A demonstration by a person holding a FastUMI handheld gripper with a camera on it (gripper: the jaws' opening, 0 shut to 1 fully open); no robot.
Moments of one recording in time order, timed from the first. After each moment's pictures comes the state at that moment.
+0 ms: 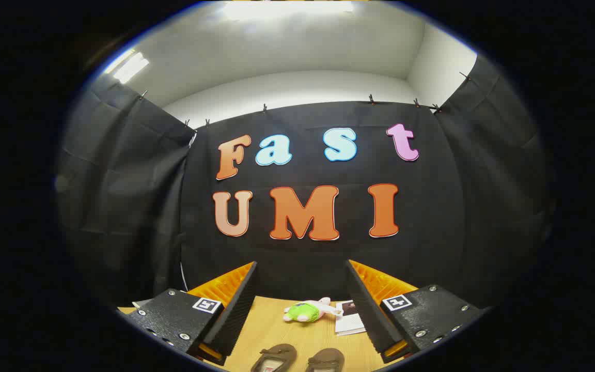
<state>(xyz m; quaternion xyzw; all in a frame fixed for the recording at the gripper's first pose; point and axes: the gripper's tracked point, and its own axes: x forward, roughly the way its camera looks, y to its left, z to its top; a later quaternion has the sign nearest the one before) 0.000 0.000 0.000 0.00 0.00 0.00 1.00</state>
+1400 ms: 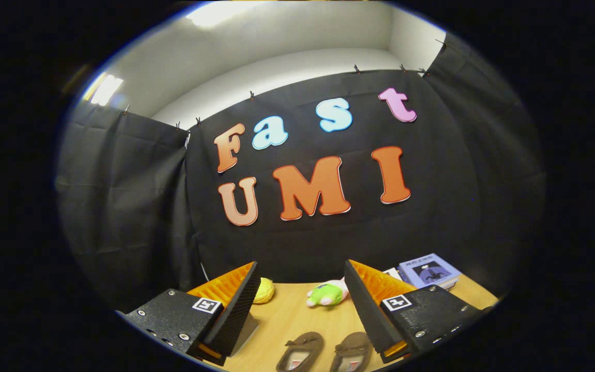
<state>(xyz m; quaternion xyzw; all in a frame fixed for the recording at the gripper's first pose) 0.015 0.023 -0.061 0.11 0.09 0.05 0.99</state>
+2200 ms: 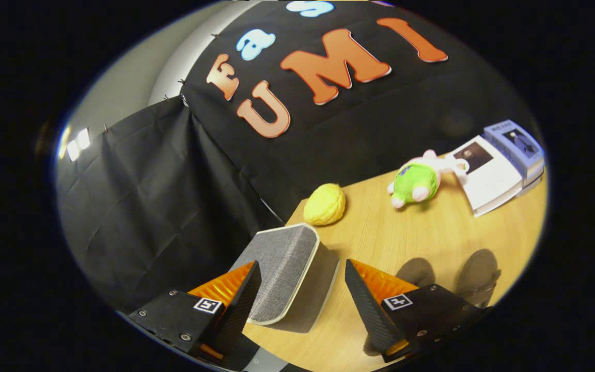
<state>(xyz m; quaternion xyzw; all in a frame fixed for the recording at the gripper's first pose) 0.040 0.167 -0.239 0.29 0.37 0.21 0.86</state>
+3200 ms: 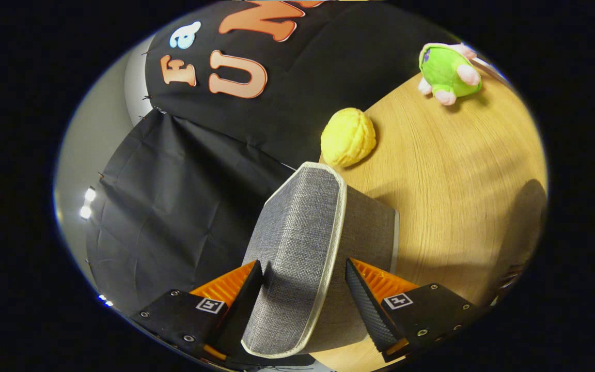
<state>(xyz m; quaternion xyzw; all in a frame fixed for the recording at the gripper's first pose) 0.058 0.284 -0.328 0.44 0.46 0.28 0.72</state>
